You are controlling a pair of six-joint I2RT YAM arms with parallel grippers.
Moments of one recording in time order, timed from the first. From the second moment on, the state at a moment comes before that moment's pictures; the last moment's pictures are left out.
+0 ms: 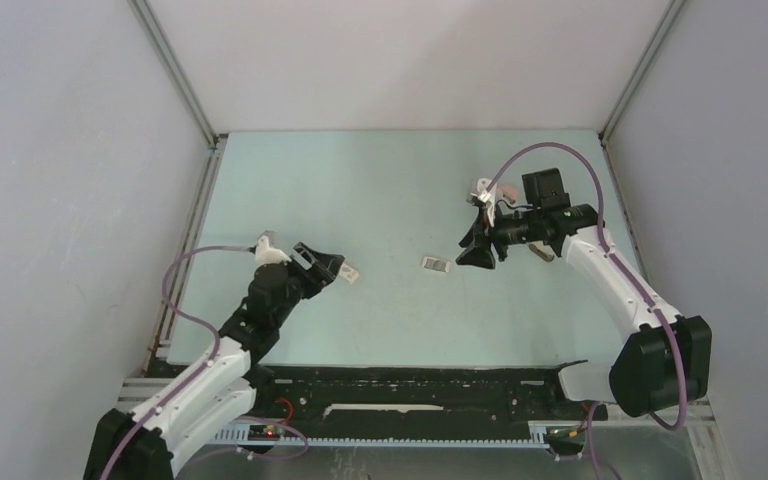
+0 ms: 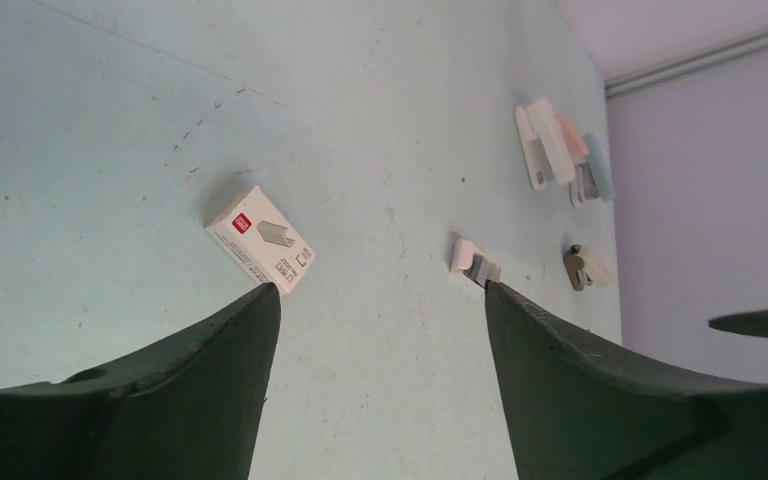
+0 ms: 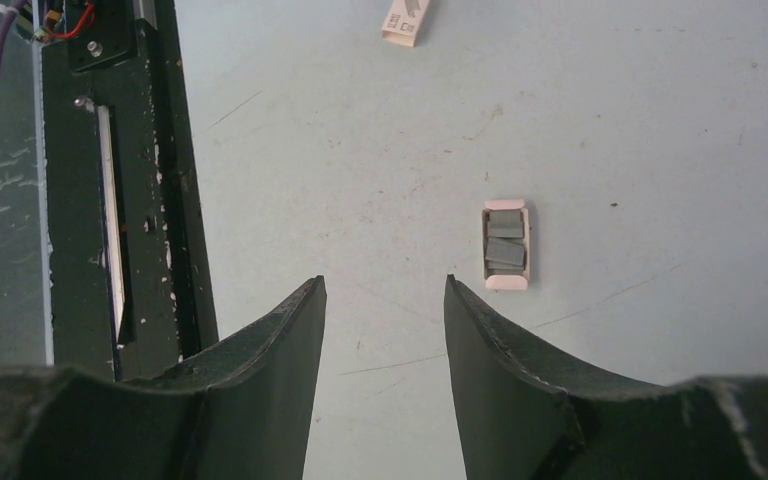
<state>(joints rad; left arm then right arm) -0.44 0.78 0.28 0.14 -0.12 -0.97 0.24 1.32 1.09 -0.68 -0.97 -0.65</state>
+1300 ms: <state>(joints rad) -0.42 0.28 0.64 -0.57 -0.22 -0.36 0.84 2.01 1.63 -0.61 -0.33 -0.33</state>
